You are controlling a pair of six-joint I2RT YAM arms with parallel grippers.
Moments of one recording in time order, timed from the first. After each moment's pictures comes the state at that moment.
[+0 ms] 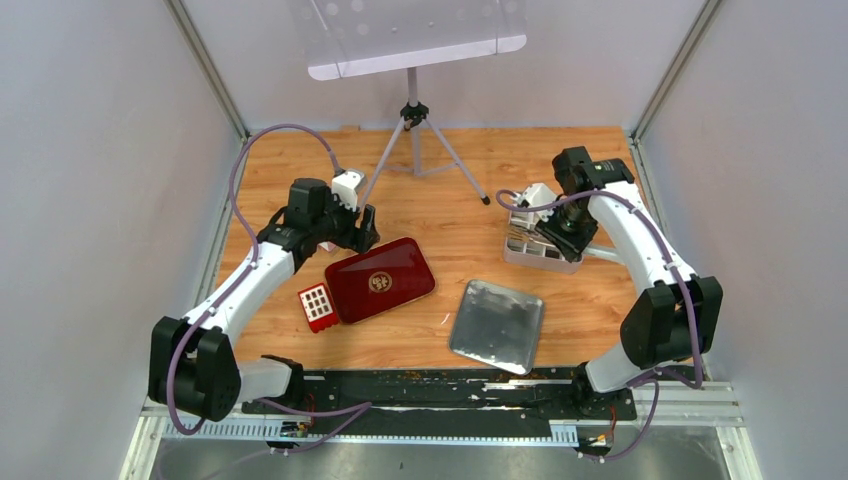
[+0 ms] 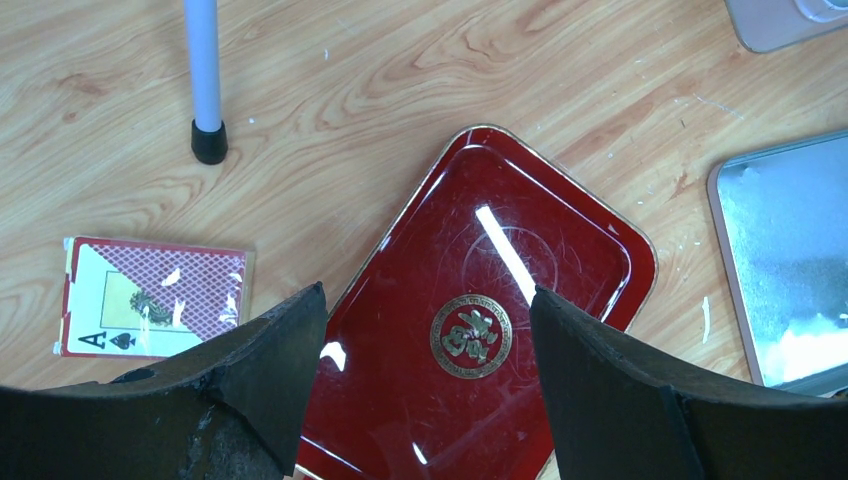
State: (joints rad) left arm -0.28 1.26 0.89 -0.29 0.33 0.05; right arm 0.20 1.54 1.46 -1.33 0.00 -0.73
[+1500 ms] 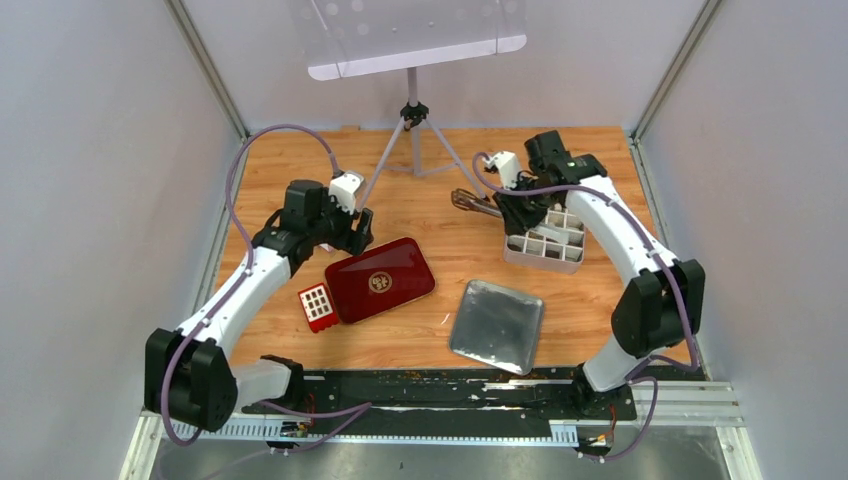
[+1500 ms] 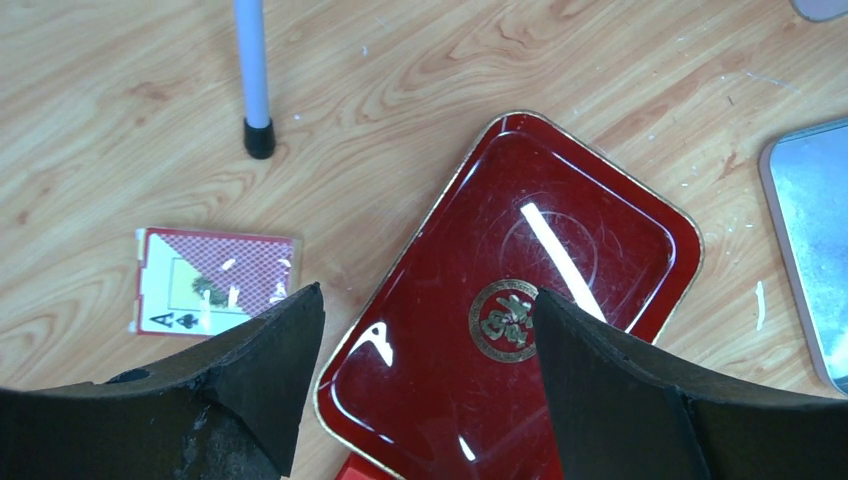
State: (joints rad) left arm -0.28 1.22 0.89 -0.33 0.28 0.13; right arm 0.30 1.61 1.51 -1.04 -0.30 -0.48
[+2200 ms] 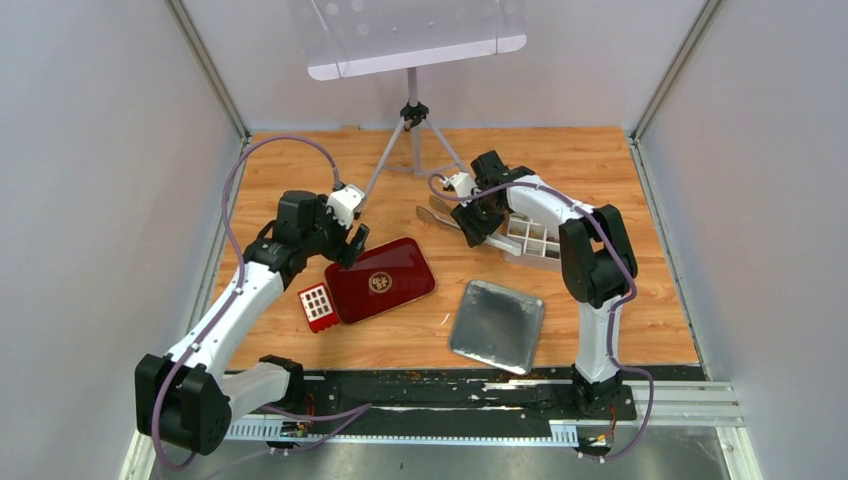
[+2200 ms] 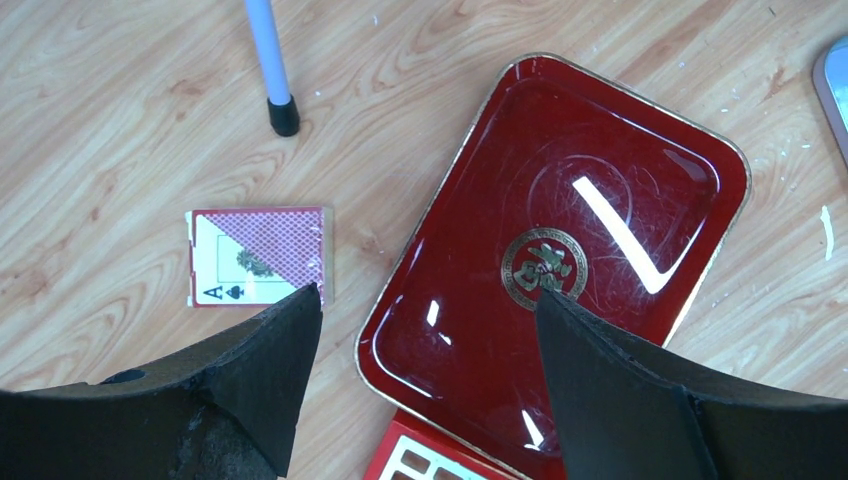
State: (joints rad) left arm -0.28 1.10 0.84 -0.41 0.25 0.31; right arm 0.44 2.03 1.55 -0.72 -0.26 -0.39
